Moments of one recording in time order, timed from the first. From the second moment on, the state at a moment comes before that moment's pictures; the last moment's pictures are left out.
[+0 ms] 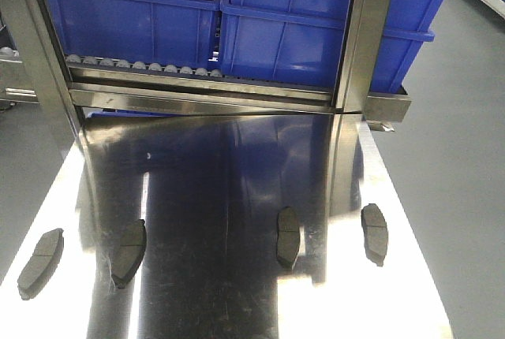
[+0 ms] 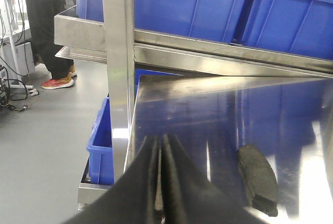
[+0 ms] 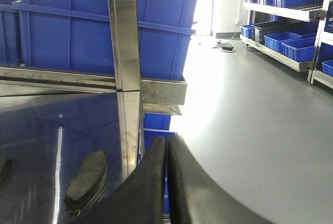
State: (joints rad) left arm 0.02 -0.01 0.03 0.00 0.18 -0.05; right arm -0.06 -0.01 0.03 -0.13 0.12 0.12
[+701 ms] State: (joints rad) left arm 0.02 0.27 -0.18 0.01 0.00 -0.04; right arm -0.06 -0.01 0.03 -0.13 0.12 0.12
